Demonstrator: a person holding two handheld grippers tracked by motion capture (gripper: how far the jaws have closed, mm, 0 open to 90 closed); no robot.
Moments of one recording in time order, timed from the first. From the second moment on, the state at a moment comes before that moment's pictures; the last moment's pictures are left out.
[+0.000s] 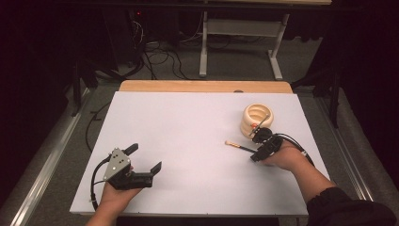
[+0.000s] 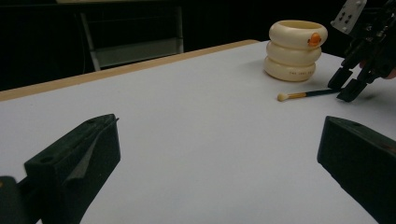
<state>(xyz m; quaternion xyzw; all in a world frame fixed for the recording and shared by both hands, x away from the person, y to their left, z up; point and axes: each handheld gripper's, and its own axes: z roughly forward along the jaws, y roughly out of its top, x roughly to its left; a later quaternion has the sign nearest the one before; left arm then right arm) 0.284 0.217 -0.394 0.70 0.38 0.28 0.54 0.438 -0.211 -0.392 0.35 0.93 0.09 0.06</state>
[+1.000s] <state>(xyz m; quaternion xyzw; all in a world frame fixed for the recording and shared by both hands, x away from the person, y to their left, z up) 0.283 0.217 -0.394 0.70 0.37 0.28 0.54 0.431 -0.204 -0.392 0.33 0.94 0.08 0.06</state>
